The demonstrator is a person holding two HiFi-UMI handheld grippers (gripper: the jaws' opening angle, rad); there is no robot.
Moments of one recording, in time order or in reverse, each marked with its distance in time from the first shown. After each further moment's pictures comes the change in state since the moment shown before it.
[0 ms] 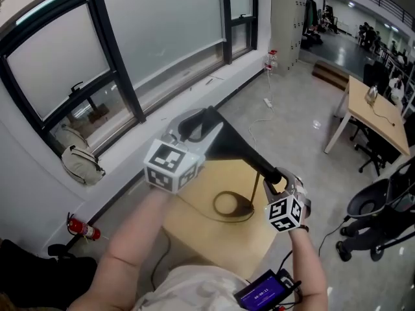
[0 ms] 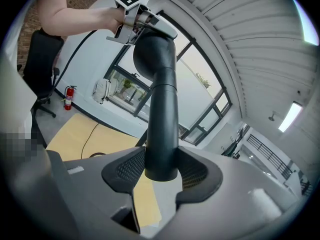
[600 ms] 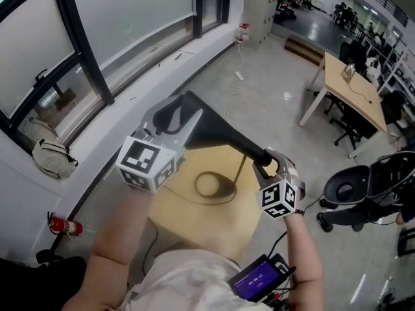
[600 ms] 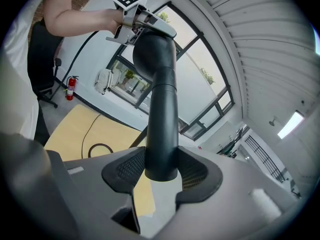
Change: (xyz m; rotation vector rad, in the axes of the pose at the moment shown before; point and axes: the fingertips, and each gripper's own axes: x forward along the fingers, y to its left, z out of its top) left arm -0.007 0.016 -0.021 -0.114 -0.069 -0.034; right arm -0.002 -0.003 -0.002 -0.073 0.092 -0.002
